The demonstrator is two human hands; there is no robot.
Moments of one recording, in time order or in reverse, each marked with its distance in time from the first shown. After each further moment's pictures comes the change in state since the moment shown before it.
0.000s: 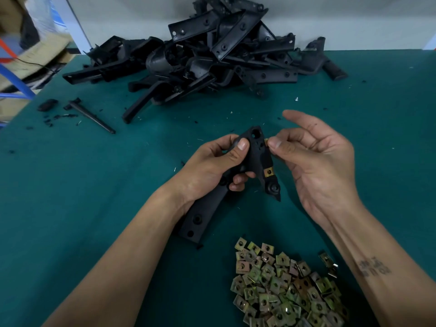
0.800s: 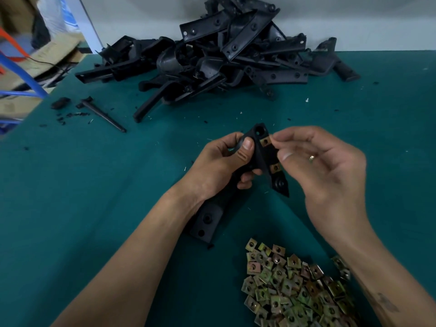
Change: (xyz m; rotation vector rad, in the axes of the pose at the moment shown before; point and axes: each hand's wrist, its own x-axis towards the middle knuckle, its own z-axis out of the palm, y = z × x) left_hand -0.001 0.001 0.001 0.004 0.052 0.065; right_hand -0.022 0.004 0.005 -0.468 -0.135 -0.308
